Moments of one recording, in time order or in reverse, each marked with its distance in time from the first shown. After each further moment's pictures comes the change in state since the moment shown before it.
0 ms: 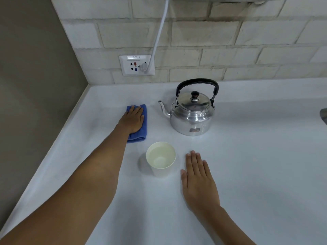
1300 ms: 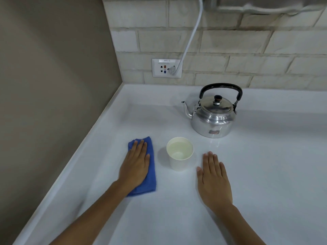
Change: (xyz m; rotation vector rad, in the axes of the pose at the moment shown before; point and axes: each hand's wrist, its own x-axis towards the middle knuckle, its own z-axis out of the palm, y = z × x) left_hand -0.201 0.009 0.064 -0.096 0.322 -0.127; right_hand 0.000 0.009 0.010 -0.003 0.006 -0.059
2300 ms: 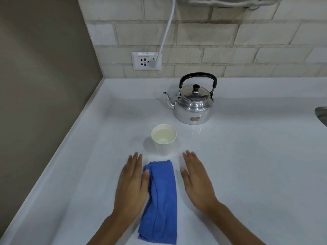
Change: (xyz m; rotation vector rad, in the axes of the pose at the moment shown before) left_hand -0.099 0.065 -0.020 -0.348 0.017 -0.065; right_hand -0.056 -0.015 -0.028 0.453 -0.021 -0.072
